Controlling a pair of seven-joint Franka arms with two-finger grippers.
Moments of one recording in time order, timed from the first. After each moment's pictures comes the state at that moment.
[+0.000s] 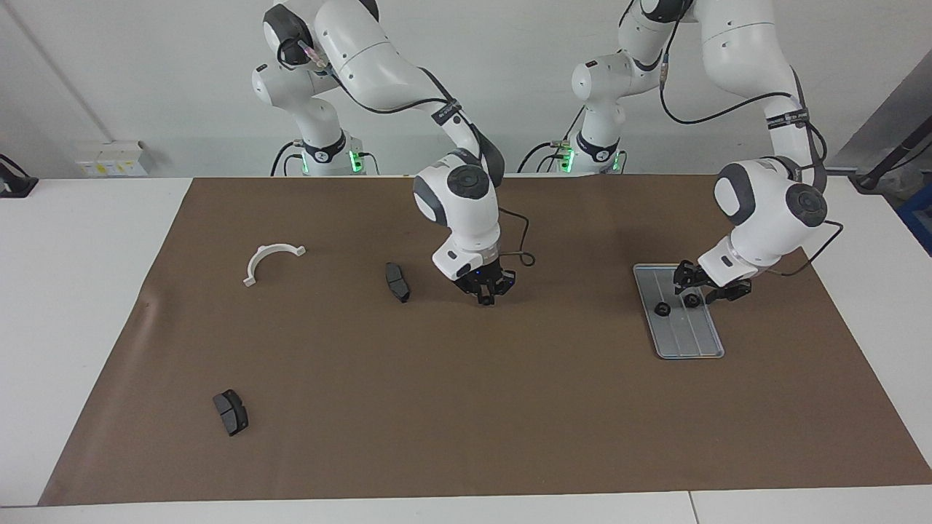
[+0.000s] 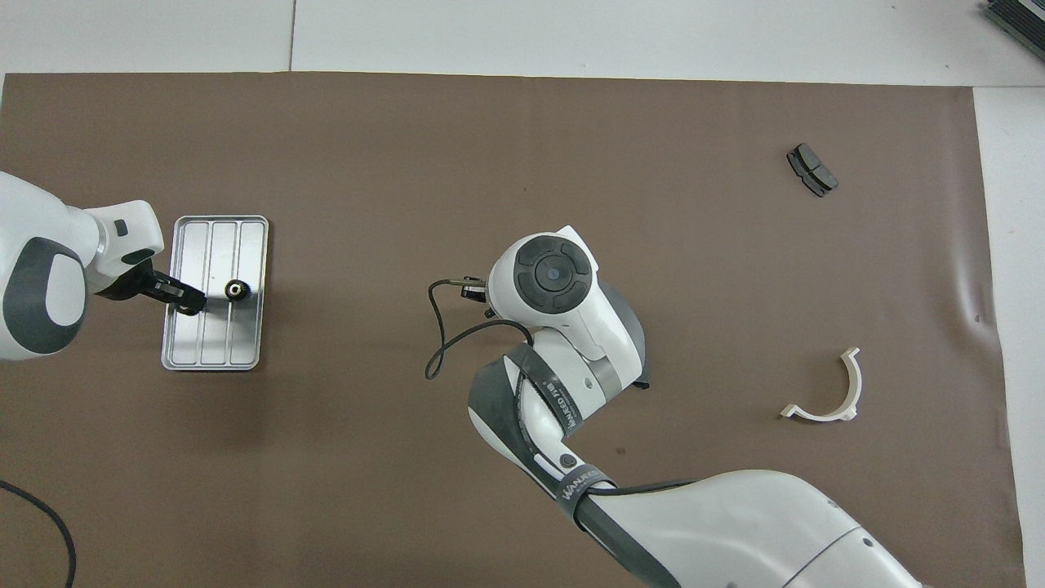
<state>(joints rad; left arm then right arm) 0.20 0.26 -0.13 -1.97 -0.01 2.13 0.49 0.56 0.53 0.10 -1.70 0.01 2.36 0.80</state>
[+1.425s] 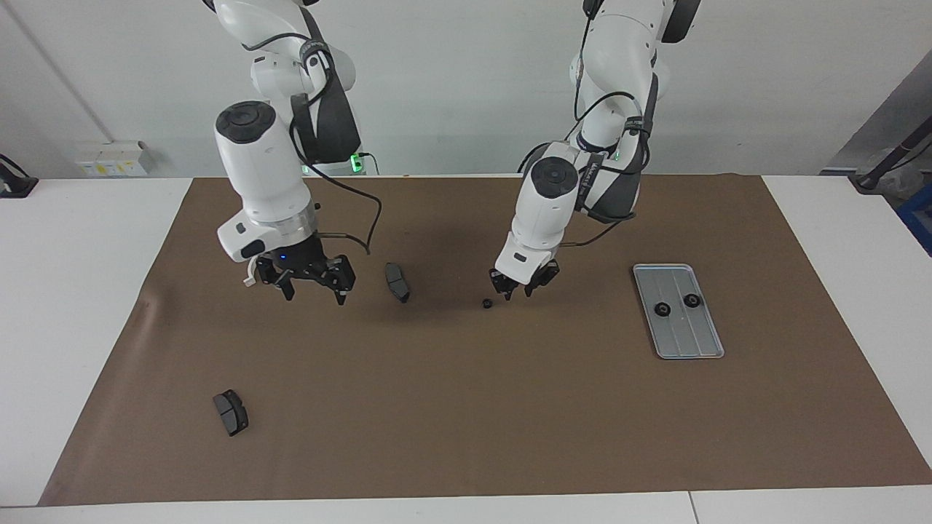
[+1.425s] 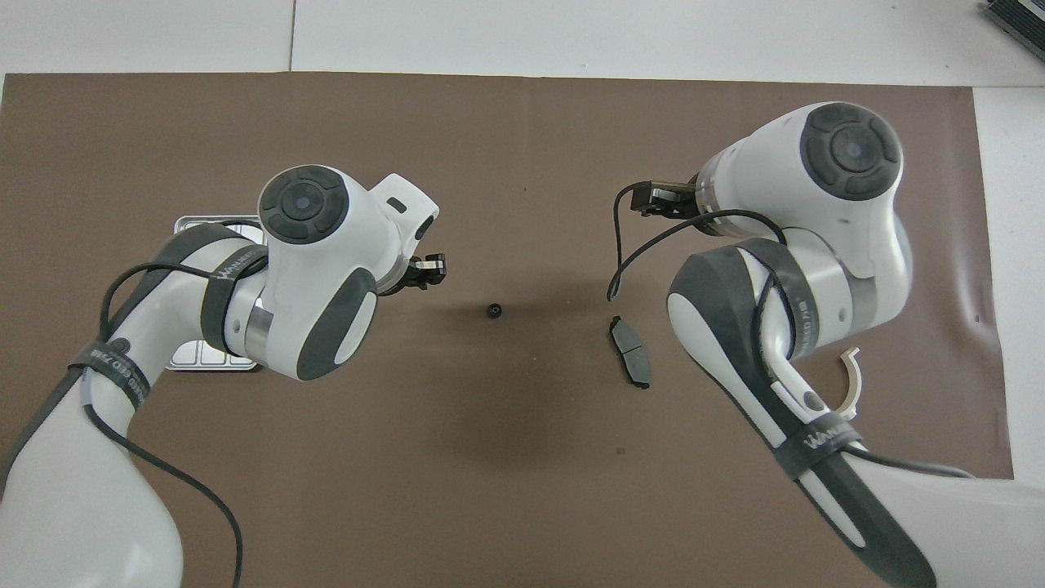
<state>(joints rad) -0.45 0.39 -0.14 -1.73 0.00 2.13 -0.73 0.10 0.18 0.07 -1.69 -0.03 2.02 0.33</state>
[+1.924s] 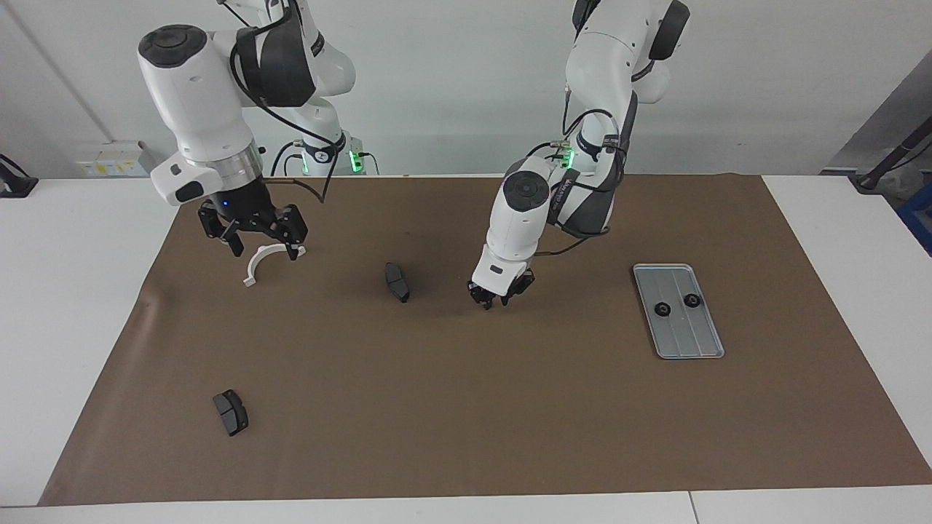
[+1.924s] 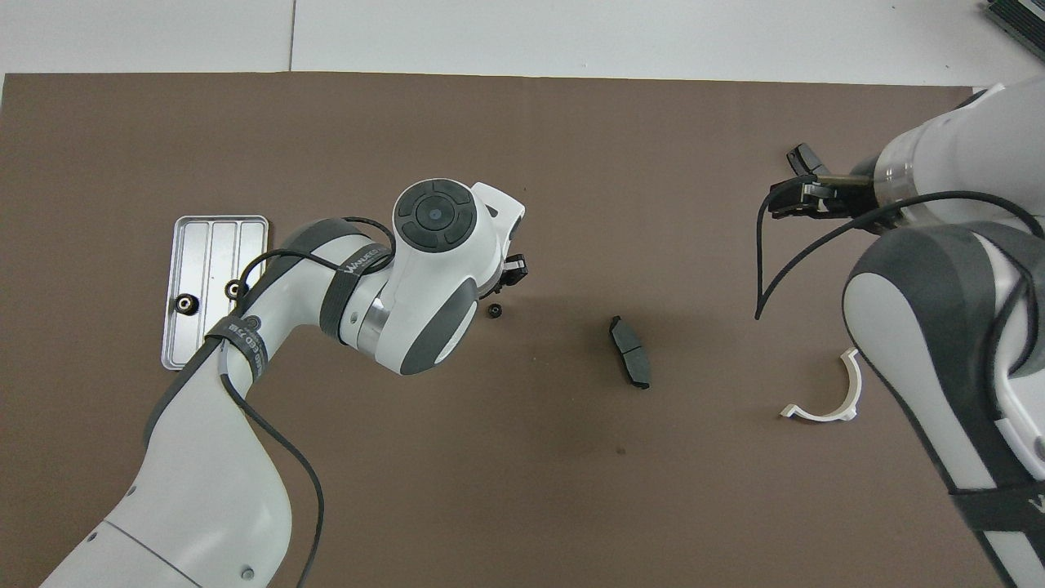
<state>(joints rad) -0.48 0.46 -0.14 -1.66 0.00 2.17 -0.80 0.01 0.04 0.07 -1.69 -0.03 1.82 0.19</state>
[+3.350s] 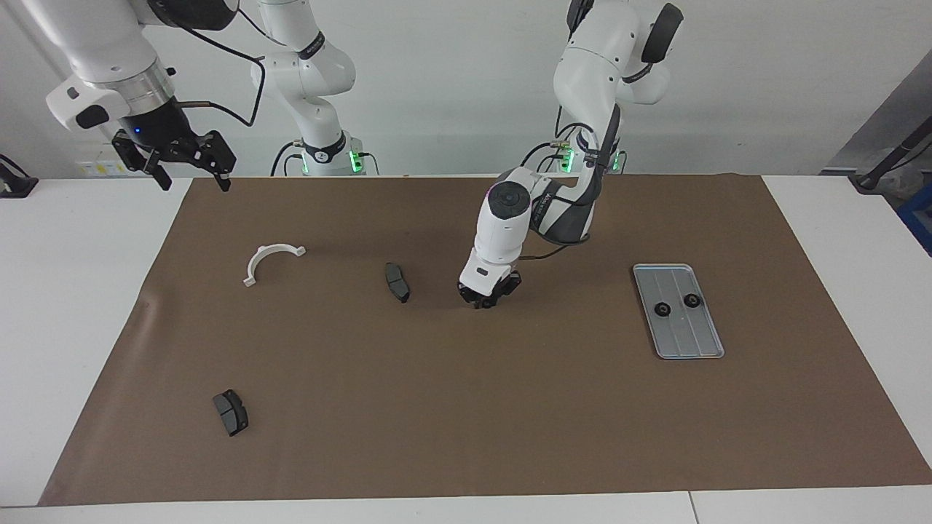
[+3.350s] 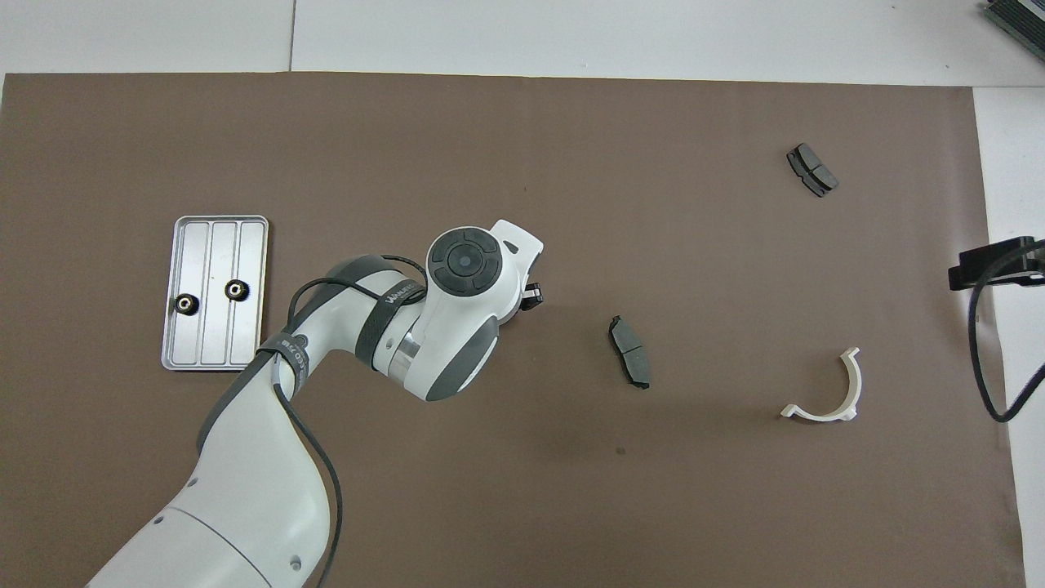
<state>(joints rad) -0.53 0.48 -0.14 -1.77 0.00 2.28 -0.81 0.10 -0.04 -0.16 -1.58 -0.03 1.53 -0.03</state>
